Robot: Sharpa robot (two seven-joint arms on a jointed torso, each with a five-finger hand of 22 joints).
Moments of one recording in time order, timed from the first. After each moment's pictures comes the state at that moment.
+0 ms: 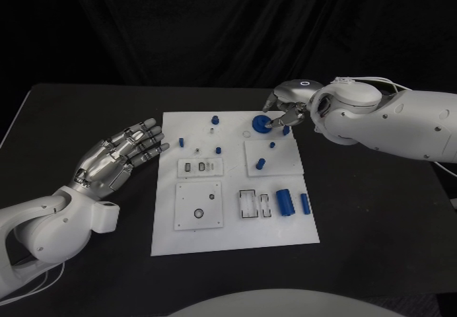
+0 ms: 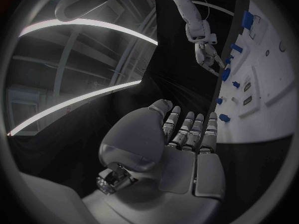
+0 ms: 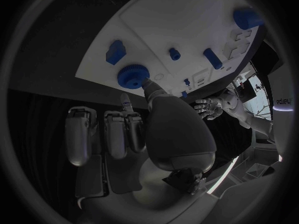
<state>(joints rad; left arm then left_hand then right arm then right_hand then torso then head) 1.21 -1.11 -0.20 1.74 0.03 0.03 0.68 1.37 0.22 0.09 0.09 0.62 0.52 0.09 0.09 0.06 0.24 0.22 0.34 0.06 0.25 0.21 0.17 0.07 0.16 0.24 0.28 0.16 0.07 1.51 -0.84 -0.25 1.42 -1.55 -0.21 -0.13 1.29 -0.05 0.14 0.15 0.23 0.83 0.13 0.07 0.10 1.46 0.04 1.57 1.31 1.46 -0.03 1.57 1.31 0.05 1.46 0.08 1.49 1.31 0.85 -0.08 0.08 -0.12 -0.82</state>
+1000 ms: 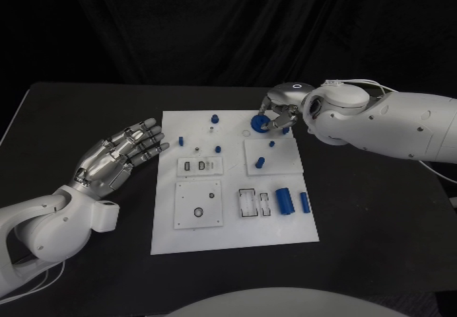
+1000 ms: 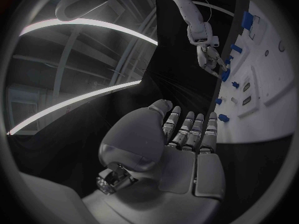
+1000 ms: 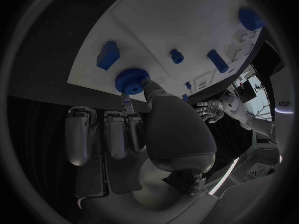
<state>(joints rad) 1.21 -1.11 -0.21 1.73 0.03 0.04 0.68 1.37 0.21 0.09 0.09 0.62 0.52 0.09 0.09 0.06 0.24 0.23 0.34 0.06 0.25 0.21 0.18 0.07 0.16 0.24 0.28 0.16 0.07 1.48 -0.78 -0.24 1.36 -1.55 -0.20 -0.13 1.32 -0.05 0.17 0.11 0.29 0.93 0.12 0.11 0.12 1.46 0.04 1.57 1.31 1.46 -0.03 1.57 1.31 0.05 1.46 0.08 1.49 1.31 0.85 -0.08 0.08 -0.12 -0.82</state>
